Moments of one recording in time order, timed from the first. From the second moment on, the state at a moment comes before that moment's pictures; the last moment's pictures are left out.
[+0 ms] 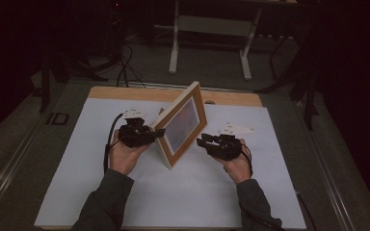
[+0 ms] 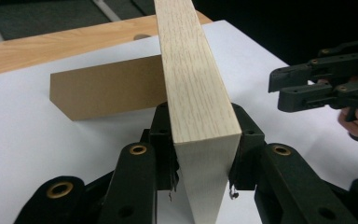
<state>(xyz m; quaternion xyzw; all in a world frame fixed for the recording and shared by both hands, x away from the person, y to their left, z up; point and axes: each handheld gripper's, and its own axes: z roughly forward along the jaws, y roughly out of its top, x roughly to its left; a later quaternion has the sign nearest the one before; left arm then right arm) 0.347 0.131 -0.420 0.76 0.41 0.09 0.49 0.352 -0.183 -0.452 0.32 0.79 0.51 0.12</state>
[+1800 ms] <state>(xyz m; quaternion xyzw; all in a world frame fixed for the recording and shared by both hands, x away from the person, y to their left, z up) 0.357 0.184 -0.416 0.79 0.38 0.08 0.47 0.396 -0.193 -0.442 0.38 0.78 0.47 0.18</state>
